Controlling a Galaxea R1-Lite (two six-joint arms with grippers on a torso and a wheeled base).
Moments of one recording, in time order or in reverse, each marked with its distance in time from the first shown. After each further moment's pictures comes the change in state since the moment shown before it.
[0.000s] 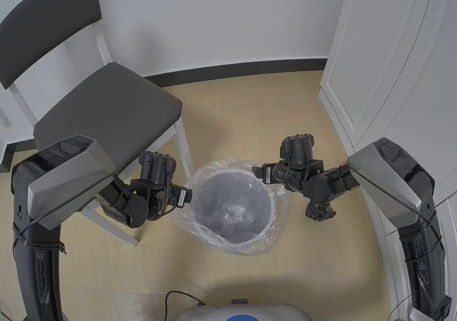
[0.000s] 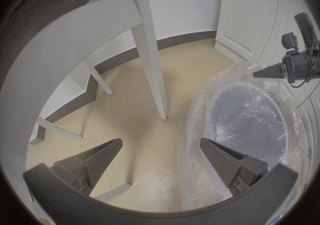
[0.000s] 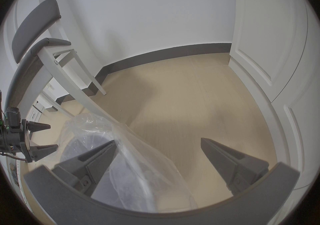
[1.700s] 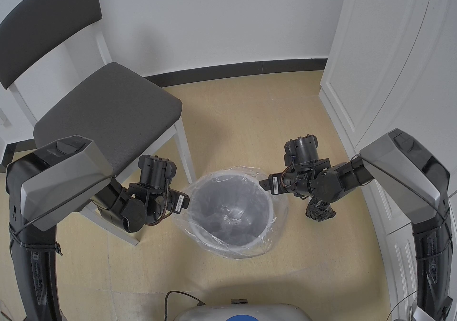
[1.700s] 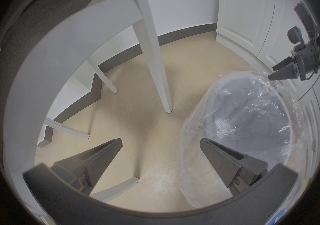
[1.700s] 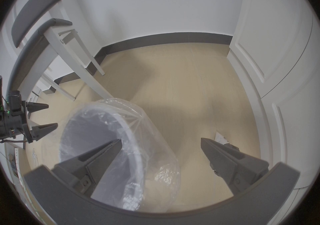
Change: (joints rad) left arm -0.016 -0.034 0.063 0.010 0.060 0.030; right arm 0.007 -0.113 0.114 0.181 -0.022 -0.048
